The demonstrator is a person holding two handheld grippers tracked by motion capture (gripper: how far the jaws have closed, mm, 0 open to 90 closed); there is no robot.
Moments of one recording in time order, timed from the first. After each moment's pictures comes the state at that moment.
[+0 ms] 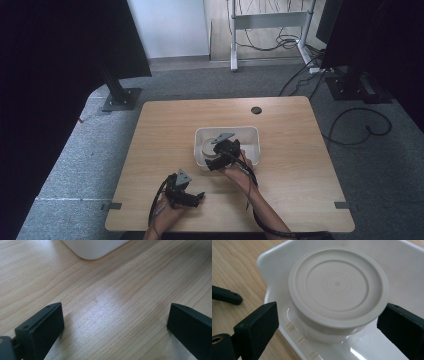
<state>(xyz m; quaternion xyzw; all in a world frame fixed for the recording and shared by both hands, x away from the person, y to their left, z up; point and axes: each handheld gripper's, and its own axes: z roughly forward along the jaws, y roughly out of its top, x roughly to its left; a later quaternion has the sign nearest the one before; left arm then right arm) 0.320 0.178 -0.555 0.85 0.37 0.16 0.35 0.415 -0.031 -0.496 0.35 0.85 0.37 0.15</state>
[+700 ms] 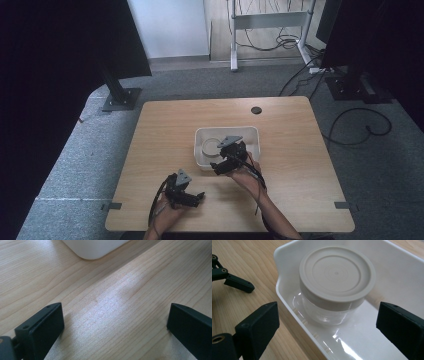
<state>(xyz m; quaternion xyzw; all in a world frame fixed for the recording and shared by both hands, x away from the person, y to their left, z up) 0.320 0.178 -0.555 0.85 0.37 0.16 0.35 0.395 -0.051 -0.484 0.32 0.86 0.37 0.16</state>
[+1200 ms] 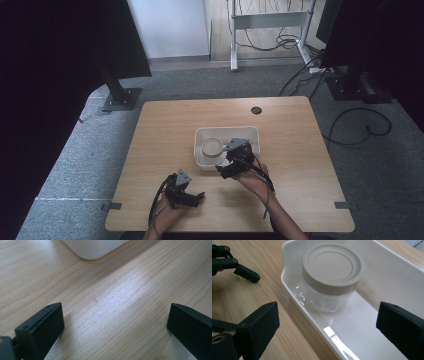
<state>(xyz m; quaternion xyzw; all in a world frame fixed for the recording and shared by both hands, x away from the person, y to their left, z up) 0.320 0.178 -0.555 0.85 0.37 0.16 0.35 0.378 -0.073 -0.474 0.30 0.86 0.38 0.17</state>
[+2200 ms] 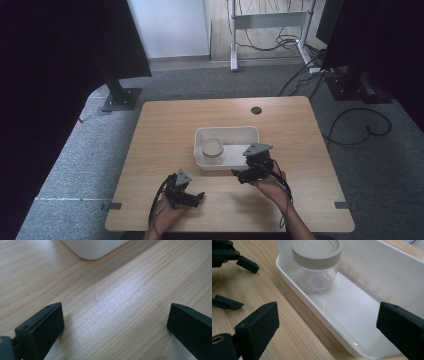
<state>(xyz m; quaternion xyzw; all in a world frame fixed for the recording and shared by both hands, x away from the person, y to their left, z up) 0.320 0.178 -0.555 0.85 0.37 0.16 0.35 0.358 -0.123 -0.478 0.32 0.84 0.40 0.17</state>
